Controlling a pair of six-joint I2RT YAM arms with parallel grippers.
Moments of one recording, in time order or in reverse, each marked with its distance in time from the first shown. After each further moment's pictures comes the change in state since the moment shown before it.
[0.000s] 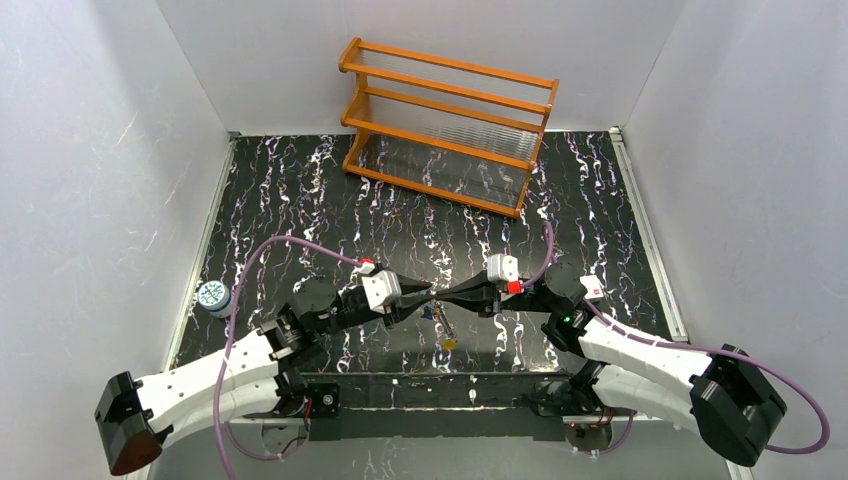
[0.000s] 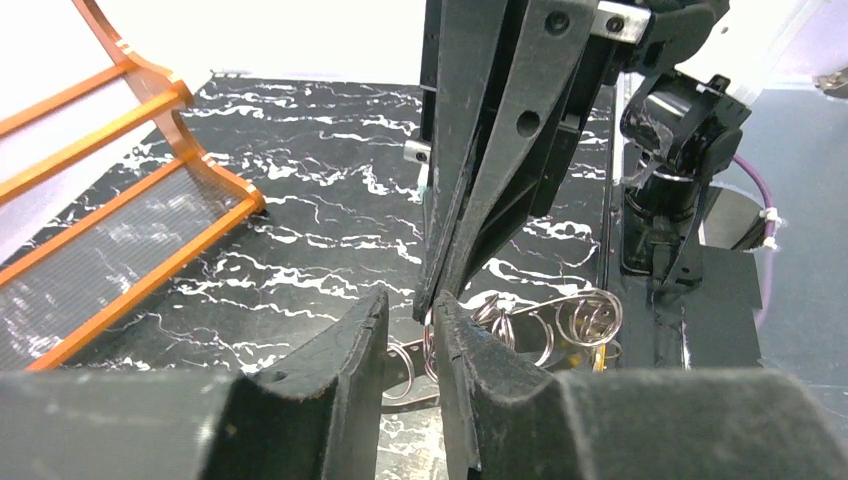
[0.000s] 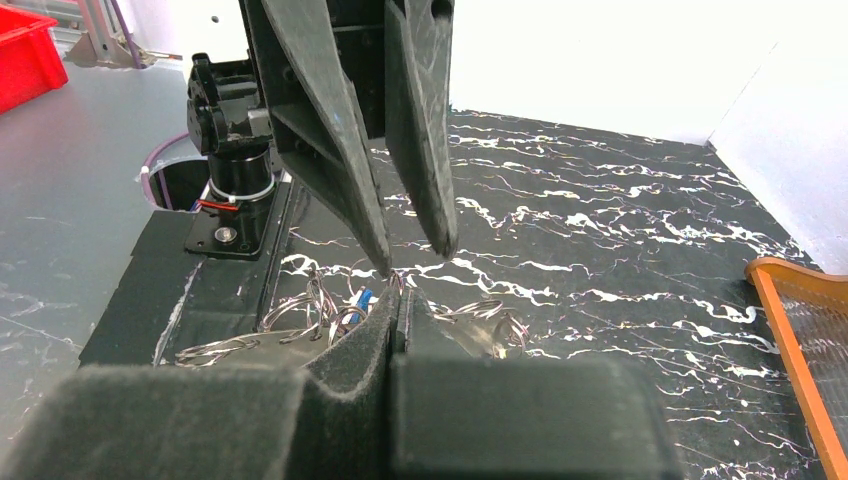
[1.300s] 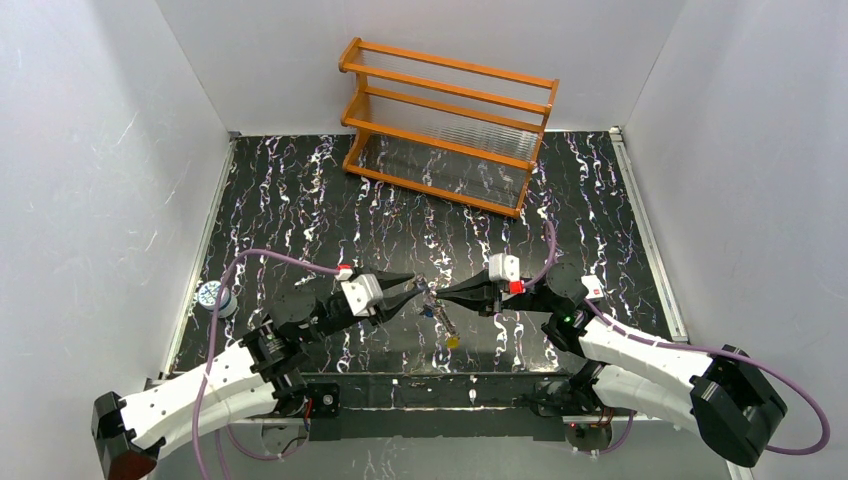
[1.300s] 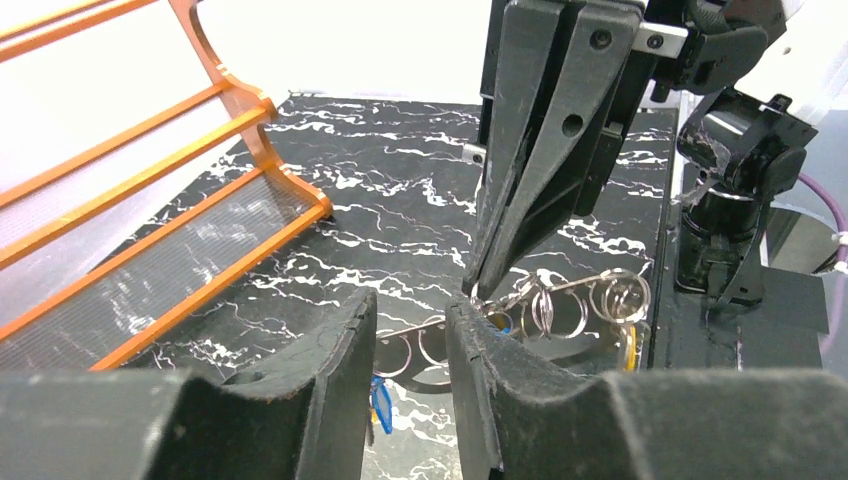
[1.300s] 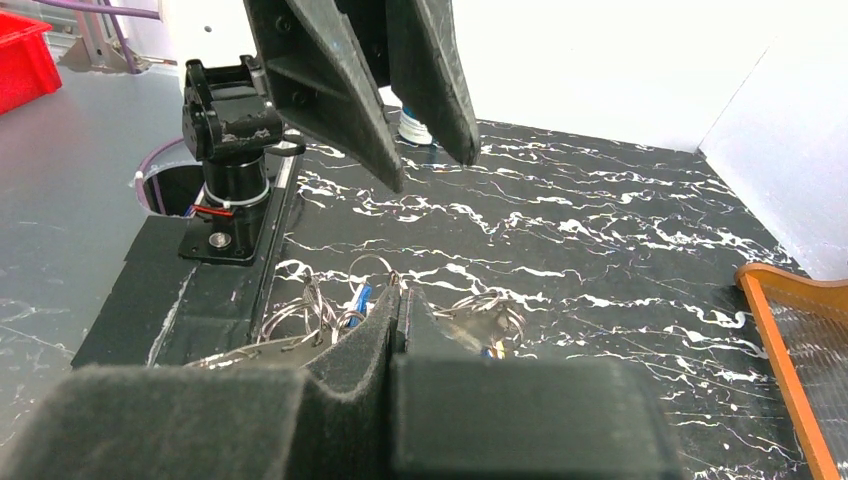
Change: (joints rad) left arm 0.000 -0.142 -0.023 -0.084 -0.108 0.050; right arm 0.000 -0.004 0.000 0.014 0.005 0.000
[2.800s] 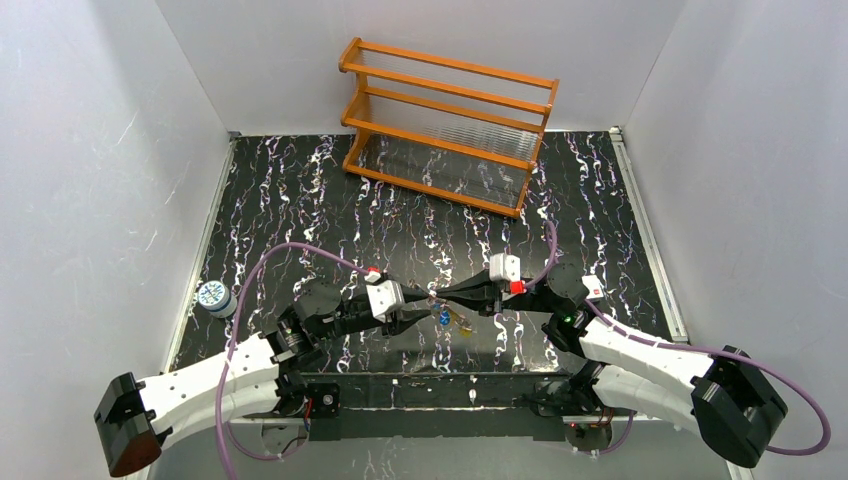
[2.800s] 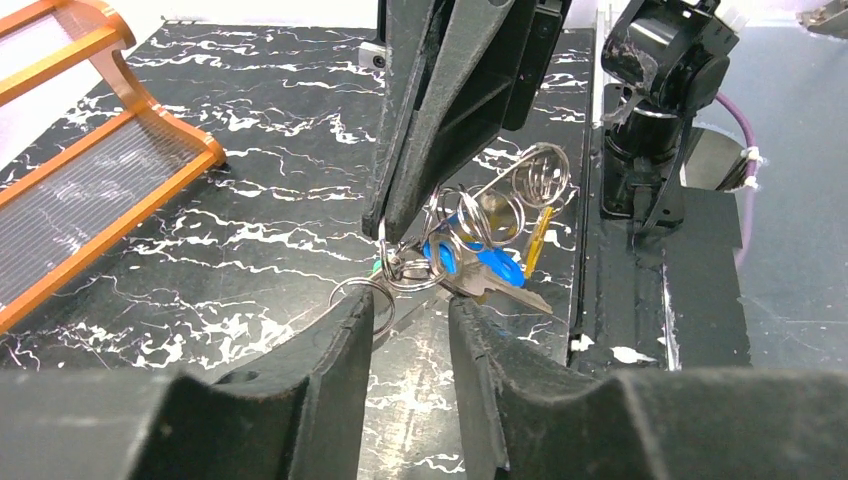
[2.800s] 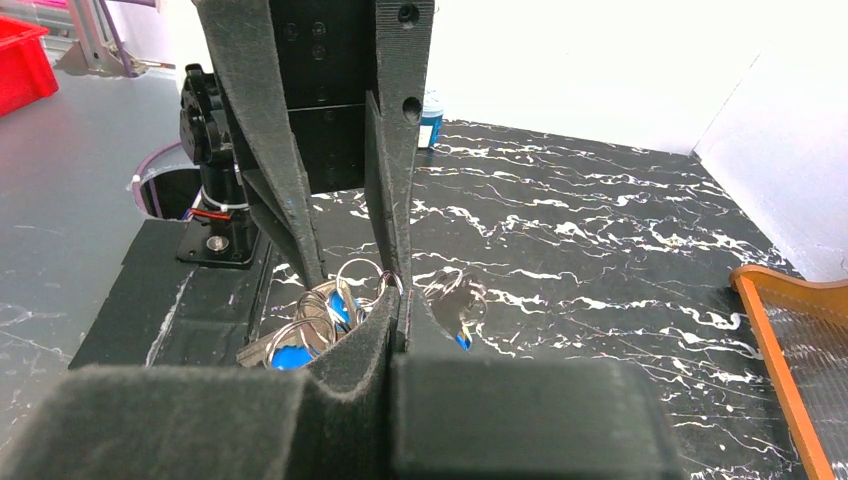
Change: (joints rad) left arm 0.001 0.141 -0.036 0.036 0.161 -0.032; right arm 0.000 -0.004 0.000 0.002 0.006 0.002
